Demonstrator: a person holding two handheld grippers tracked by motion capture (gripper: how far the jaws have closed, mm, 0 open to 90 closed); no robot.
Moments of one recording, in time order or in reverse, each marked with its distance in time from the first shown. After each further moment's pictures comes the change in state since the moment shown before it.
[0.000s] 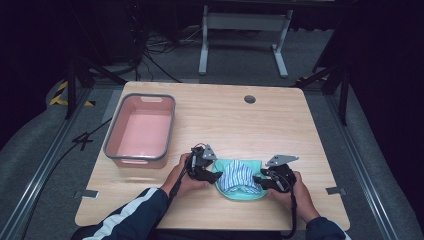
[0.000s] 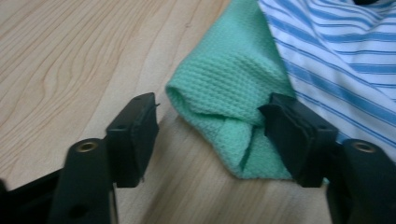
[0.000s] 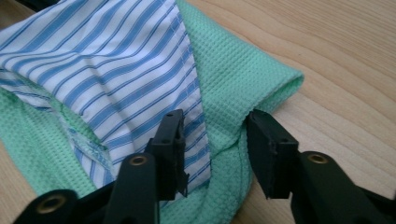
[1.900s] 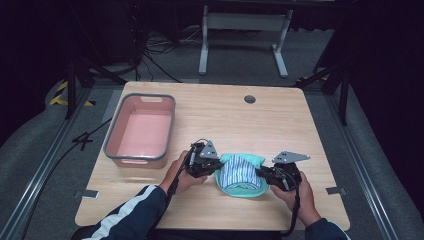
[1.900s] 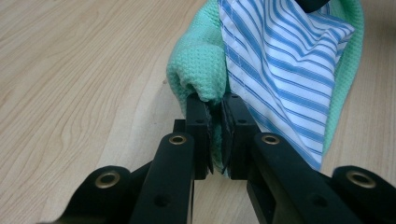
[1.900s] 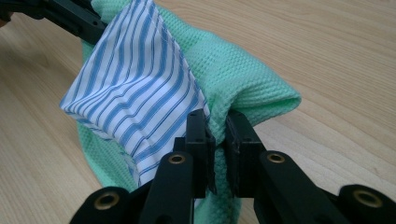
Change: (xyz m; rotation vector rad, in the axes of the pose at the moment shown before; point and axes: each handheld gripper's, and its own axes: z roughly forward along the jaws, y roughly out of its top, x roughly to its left) left arm -0.006 0.021 -0.036 -0.092 -0.051 0.087; right arm 0.009 0.014 -0.033 -0.129 0.013 0.064
